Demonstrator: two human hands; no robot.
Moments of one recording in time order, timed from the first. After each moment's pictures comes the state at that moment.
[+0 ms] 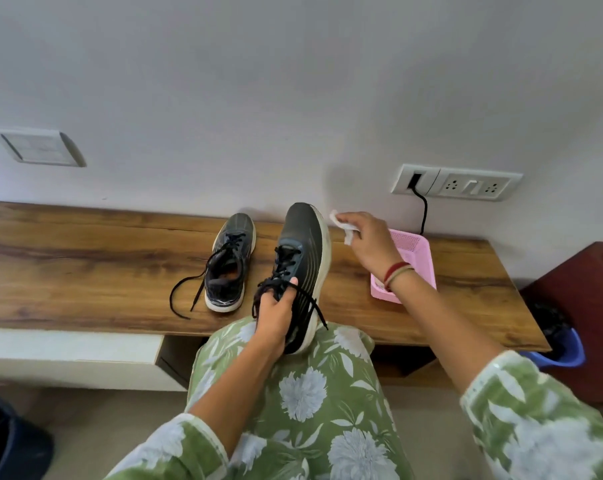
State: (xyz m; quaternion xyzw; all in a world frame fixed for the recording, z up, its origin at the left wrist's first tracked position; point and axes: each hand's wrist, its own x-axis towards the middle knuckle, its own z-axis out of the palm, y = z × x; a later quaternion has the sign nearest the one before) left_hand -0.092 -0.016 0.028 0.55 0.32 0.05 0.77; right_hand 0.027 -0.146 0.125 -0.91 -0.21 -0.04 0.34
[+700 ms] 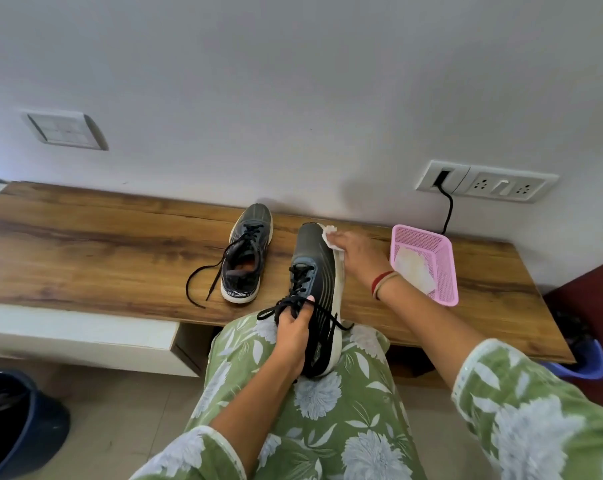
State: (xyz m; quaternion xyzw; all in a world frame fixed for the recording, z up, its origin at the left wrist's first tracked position) left_hand -0.114 -0.026 -0.003 0.47 0.34 0.02 0.81; right_hand 0.036 -0.111 0.066 -0.93 -0.33 0.02 0.15
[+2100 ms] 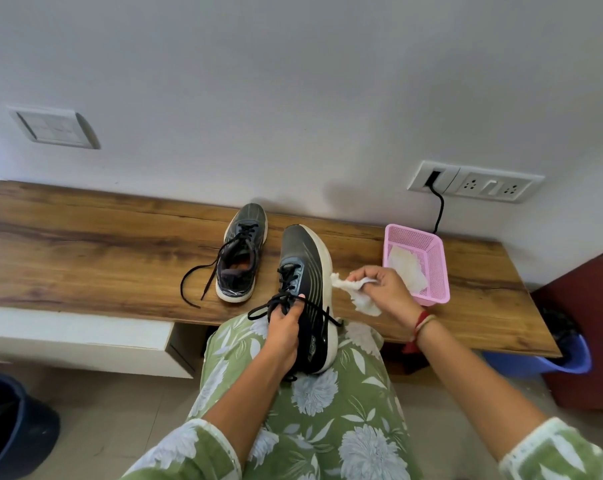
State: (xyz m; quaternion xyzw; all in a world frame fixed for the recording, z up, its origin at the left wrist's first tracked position) left_hand -0.112 -0.018 -0.006 0.41 0.36 0.01 0.84; right_hand -0.027 -0.161 0.081 -0.84 -0.07 0.20 0.49
